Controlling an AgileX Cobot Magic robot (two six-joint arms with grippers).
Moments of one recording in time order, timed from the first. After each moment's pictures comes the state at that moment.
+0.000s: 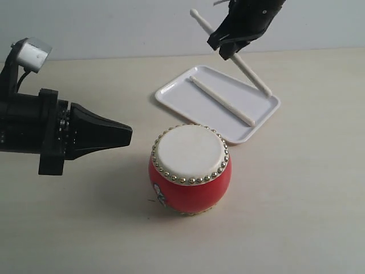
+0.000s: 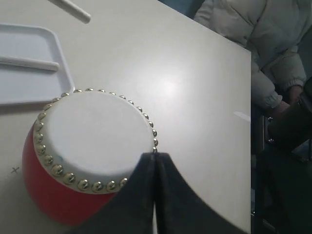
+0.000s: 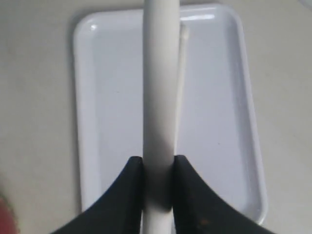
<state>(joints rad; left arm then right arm) -0.24 1.46 -0.62 -1.56 1.04 1.85 0.33 2.11 -1.88 0.17 1.02 -0.45</state>
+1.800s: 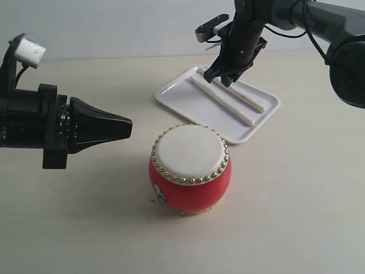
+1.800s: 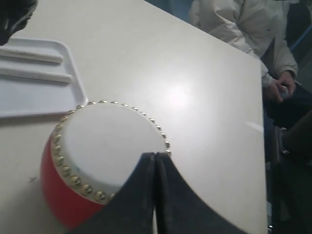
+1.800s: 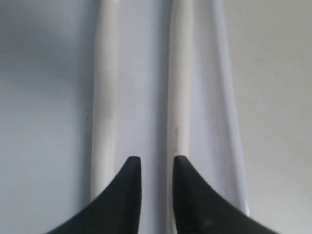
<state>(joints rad) -0.24 1.46 -0.62 -1.61 1.02 1.89 0.33 2.51 -2.25 -0.05 1.10 -0.29</state>
